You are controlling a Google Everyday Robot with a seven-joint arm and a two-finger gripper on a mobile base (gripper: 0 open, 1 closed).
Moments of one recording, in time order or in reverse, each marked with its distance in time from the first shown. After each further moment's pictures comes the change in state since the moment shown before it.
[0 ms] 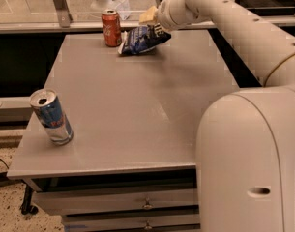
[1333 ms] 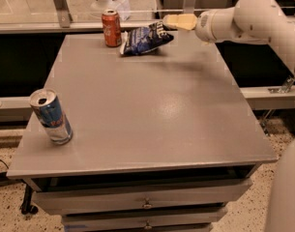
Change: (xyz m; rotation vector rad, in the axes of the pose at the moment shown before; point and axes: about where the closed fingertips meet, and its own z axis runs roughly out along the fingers) arm 0.014 -0.076 -0.086 -0.024 -0.100 -0.004
